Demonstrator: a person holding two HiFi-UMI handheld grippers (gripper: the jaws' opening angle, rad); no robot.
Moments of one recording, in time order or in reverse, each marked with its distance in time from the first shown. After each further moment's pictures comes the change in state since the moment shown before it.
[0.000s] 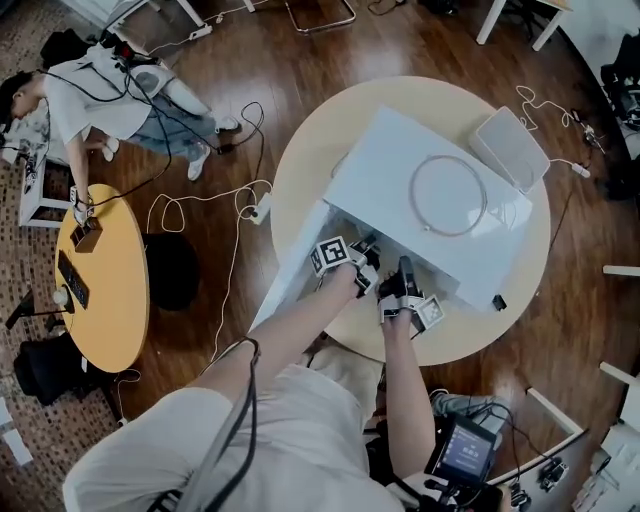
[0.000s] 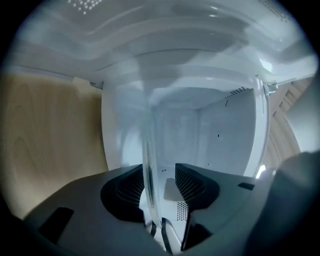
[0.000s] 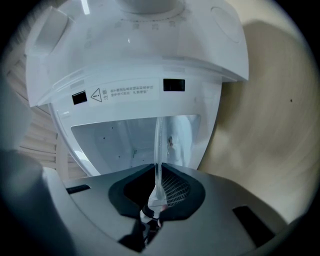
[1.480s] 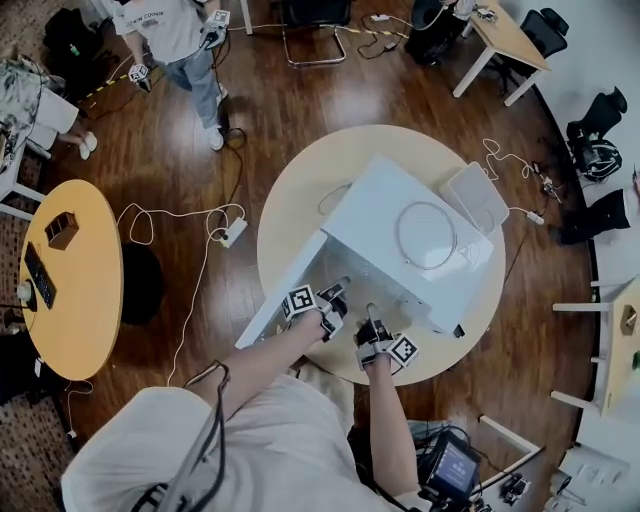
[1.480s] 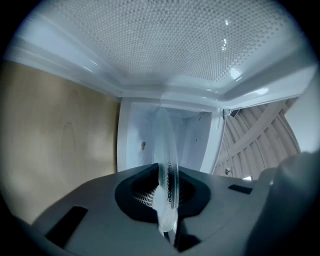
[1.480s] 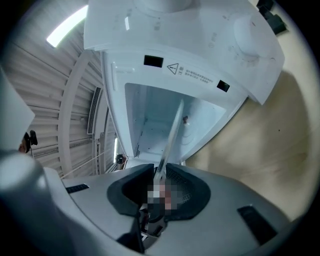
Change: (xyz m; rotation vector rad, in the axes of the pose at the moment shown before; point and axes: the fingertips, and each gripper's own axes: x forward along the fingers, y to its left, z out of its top) left arm -0.078 -0.015 -0.014 -0.099 -0.023 -0.105; right arm -0.049 0.045 -0.053 -0.283 0.316 0.003
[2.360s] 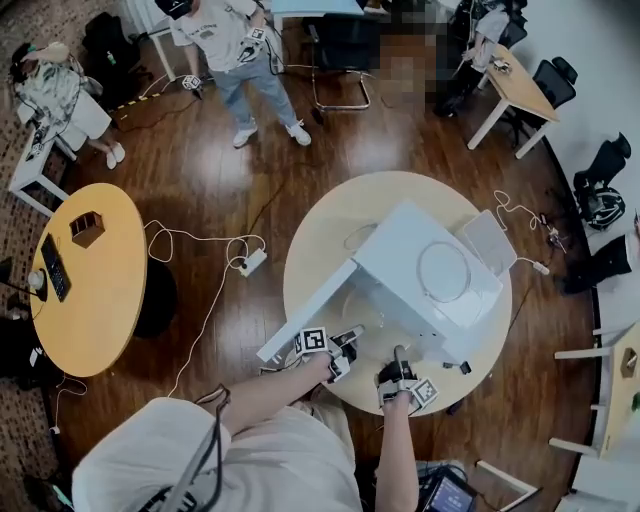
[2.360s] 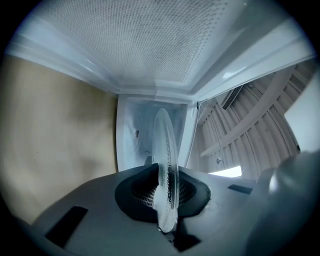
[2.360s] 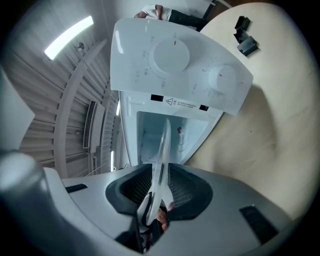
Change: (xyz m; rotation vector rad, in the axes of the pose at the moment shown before) left arm -0.057 -0.026 -0.047 0.026 0.096 -0.056; right arm -0.059 0.015 0.010 0.108 -0.129 -0.060
